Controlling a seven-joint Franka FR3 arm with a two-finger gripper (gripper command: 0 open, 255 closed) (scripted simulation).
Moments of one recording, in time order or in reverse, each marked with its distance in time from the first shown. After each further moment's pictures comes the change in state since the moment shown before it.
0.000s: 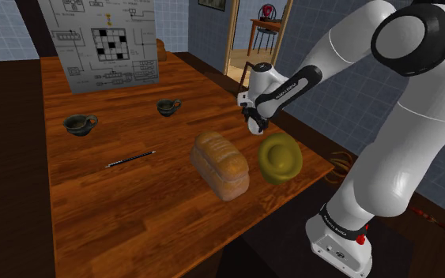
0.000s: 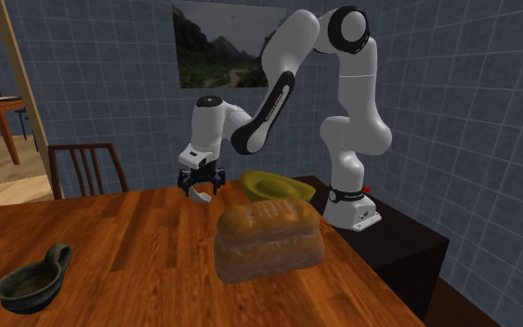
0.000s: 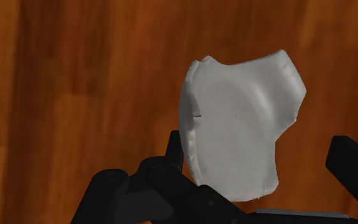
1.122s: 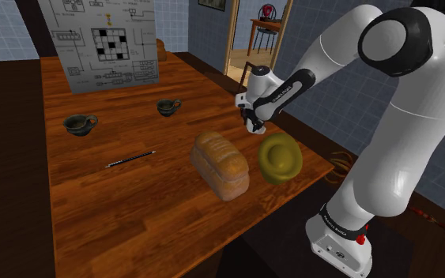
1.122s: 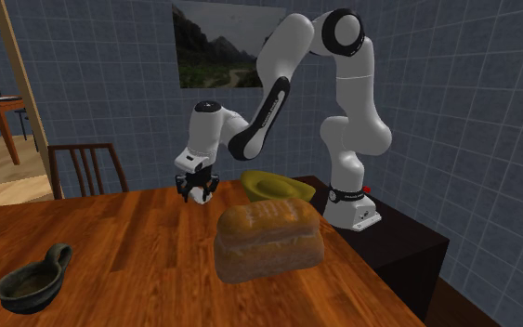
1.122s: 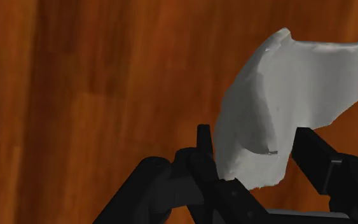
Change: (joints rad) arm -0.007 0.064 -0.001 0.024 -0.002 0.088 0.007
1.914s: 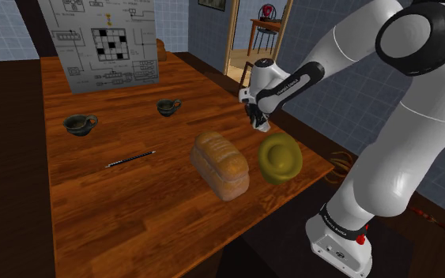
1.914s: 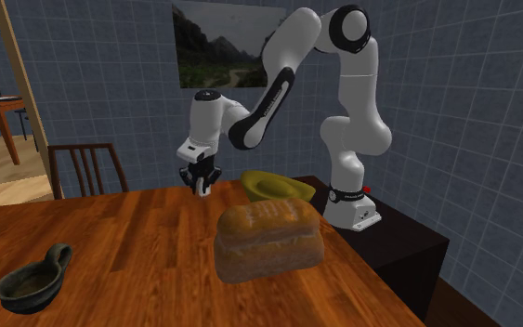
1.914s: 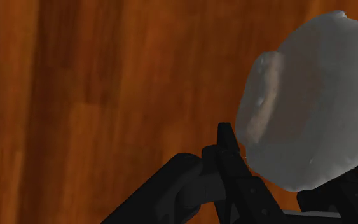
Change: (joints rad) arm -0.002 -0.086 -0.003 -0.006 0.012 -0.118 -0.043
